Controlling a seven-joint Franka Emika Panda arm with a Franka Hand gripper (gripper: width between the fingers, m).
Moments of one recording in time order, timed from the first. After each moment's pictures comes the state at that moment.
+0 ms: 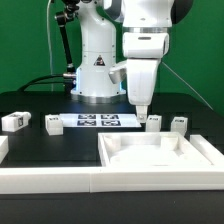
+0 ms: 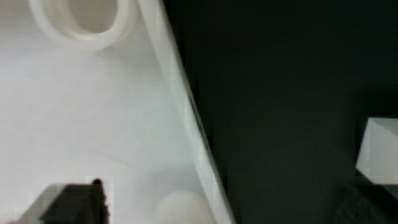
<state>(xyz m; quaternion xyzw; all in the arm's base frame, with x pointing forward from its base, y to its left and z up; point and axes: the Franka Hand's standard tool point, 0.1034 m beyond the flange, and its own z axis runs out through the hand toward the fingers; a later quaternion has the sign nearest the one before) 0.479 0.067 0.063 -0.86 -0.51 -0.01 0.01</state>
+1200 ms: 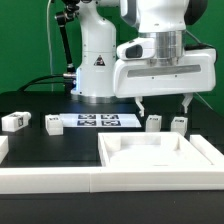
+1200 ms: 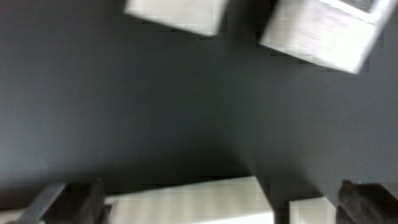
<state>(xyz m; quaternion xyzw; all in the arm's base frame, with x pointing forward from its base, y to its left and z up) 0.459 0.108 0.055 -1.00 0.06 0.02 0.05</state>
